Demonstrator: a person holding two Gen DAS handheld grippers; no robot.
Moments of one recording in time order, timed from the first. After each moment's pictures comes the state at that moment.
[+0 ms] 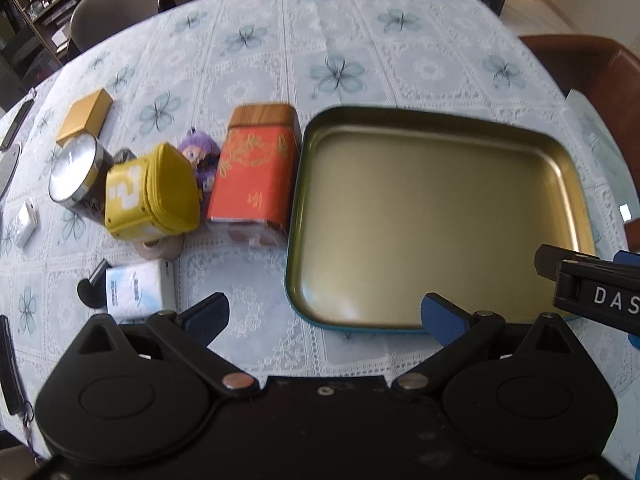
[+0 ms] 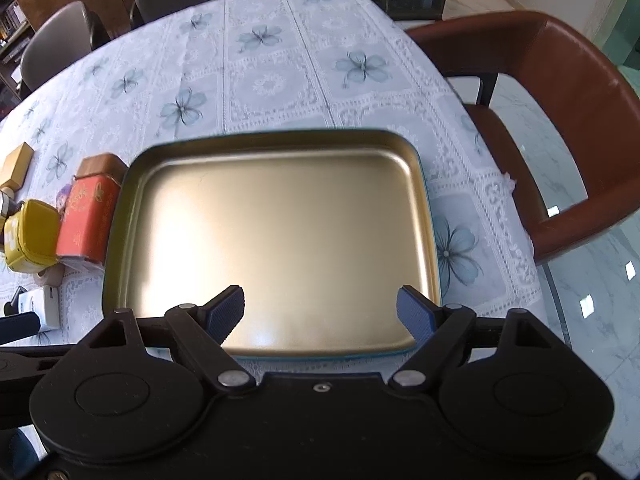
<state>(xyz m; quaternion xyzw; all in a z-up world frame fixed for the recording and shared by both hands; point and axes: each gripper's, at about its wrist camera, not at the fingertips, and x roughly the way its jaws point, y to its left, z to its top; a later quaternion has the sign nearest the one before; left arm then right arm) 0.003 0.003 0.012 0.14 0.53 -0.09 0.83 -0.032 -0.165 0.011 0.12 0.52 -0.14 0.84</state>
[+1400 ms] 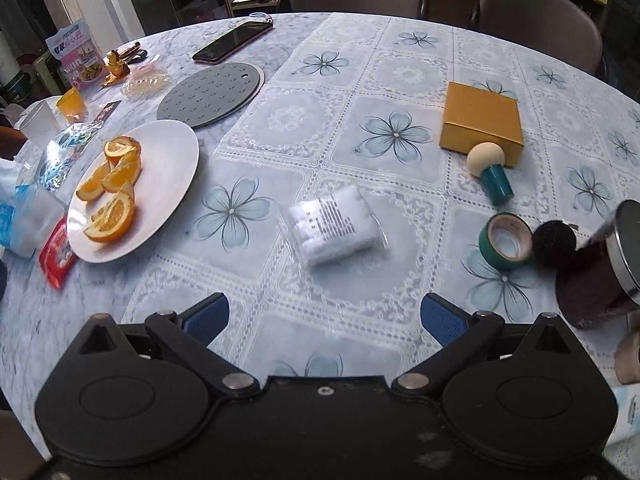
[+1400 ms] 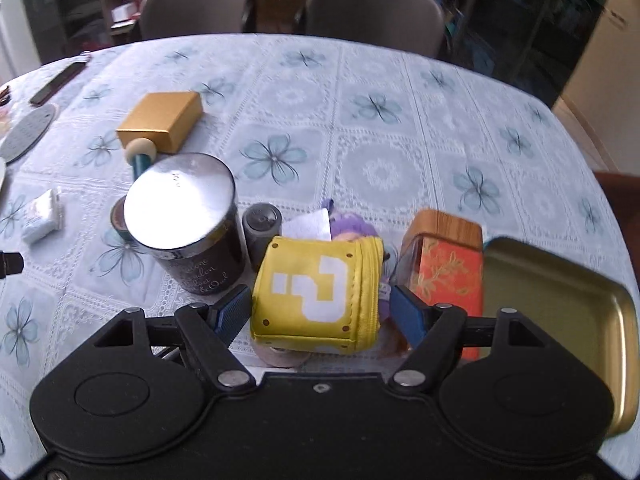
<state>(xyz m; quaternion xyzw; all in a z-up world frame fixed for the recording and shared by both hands) 0.147 0.443 -0.016 0.01 0.50 0.08 0.86 0.096 0.133 -0.012 0.00 0.48 -0.06 0.88</state>
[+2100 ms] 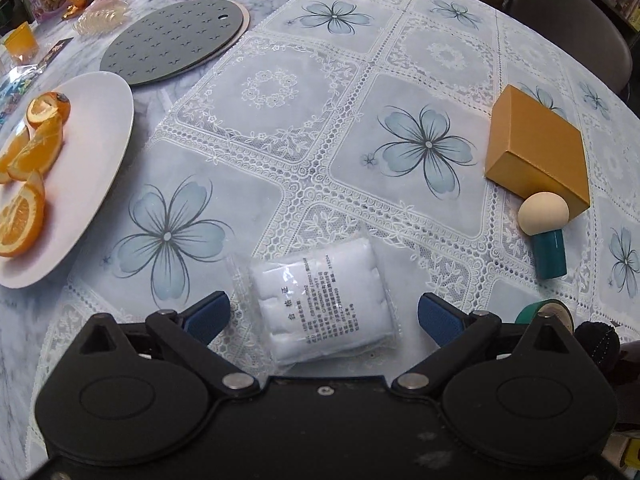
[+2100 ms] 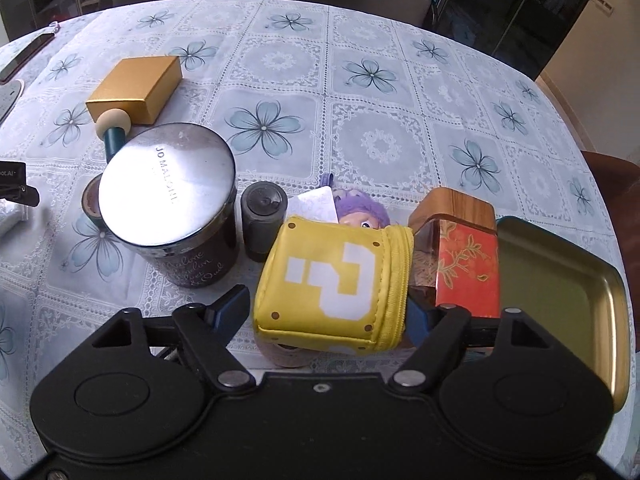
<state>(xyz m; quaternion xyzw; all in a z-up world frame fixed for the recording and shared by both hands) 0.246 0.475 -0.074 -0.09 0.56 0.07 0.82 0.118 0.155 -0.030 -0.04 0.52 -0.10 0.85</state>
